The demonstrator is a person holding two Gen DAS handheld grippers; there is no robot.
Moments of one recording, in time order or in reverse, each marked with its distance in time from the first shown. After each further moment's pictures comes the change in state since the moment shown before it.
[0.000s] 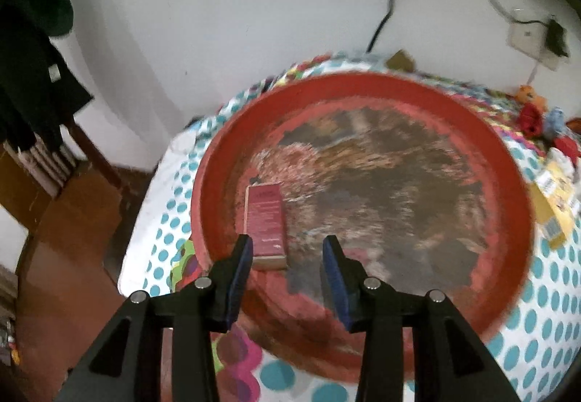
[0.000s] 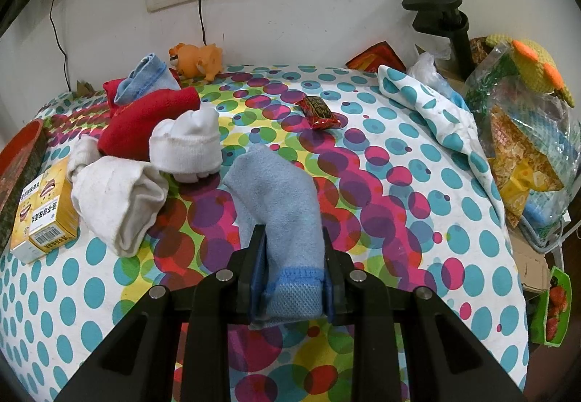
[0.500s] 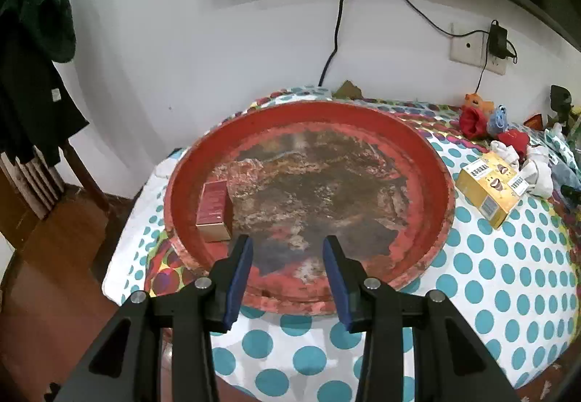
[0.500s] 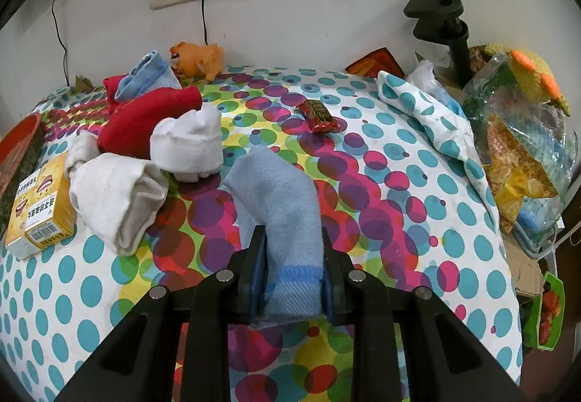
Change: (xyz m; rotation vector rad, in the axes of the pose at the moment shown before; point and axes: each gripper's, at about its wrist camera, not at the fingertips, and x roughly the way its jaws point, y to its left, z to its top) left arm -0.053 -0.041 -0.040 0.018 -0.153 -0.067; right arm -0.003 0.005 -0.001 -0.026 -0.015 -0.034
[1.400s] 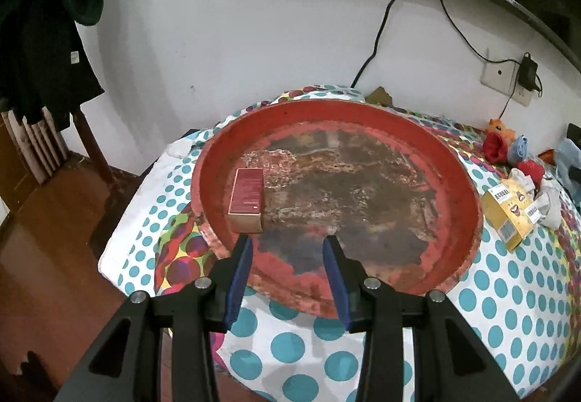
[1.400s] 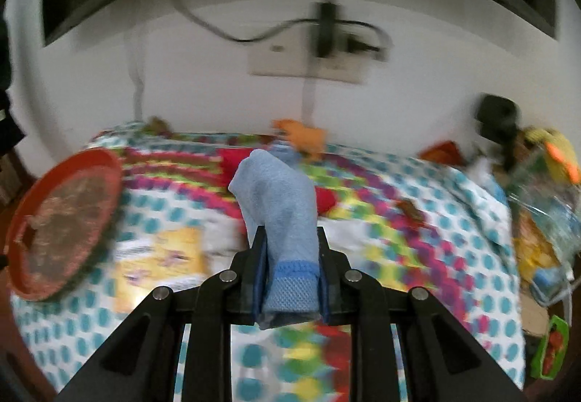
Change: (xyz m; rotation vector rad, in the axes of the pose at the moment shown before) left arm 0.009 0.040 -0.005 -0.151 0.020 0.005; right arm -0.068 0.112 0.062 -0.097 -0.132 0.156
